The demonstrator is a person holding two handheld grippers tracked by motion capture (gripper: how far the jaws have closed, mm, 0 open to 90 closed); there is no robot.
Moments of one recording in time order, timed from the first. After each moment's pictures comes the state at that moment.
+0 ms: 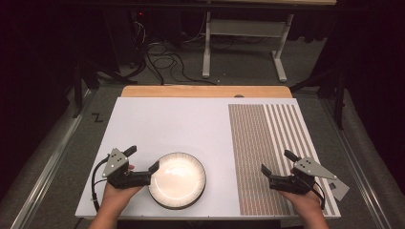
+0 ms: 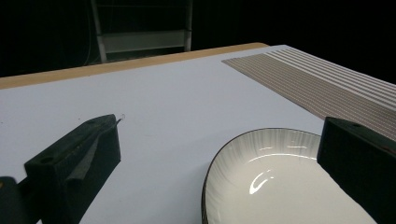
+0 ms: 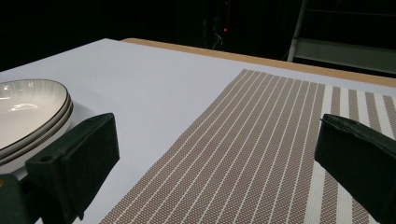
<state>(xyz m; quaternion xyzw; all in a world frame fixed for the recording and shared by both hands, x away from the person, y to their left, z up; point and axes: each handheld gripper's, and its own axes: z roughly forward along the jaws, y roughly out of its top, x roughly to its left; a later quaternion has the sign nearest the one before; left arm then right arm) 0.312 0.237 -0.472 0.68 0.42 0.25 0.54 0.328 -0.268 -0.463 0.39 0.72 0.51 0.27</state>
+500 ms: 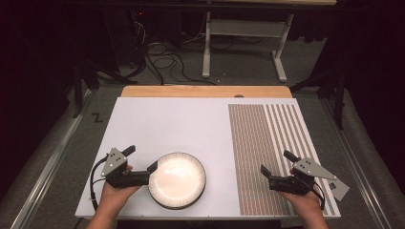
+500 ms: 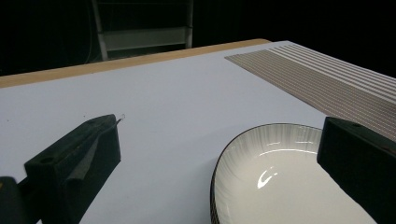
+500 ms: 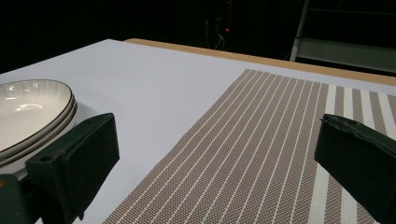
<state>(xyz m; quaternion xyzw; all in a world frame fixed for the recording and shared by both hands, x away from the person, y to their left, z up) 0.313 0.240 -0.473 0.69 0.42 0.25 0.54 0.327 -0.268 -0.463 0.39 0.71 0.52 0.27</state>
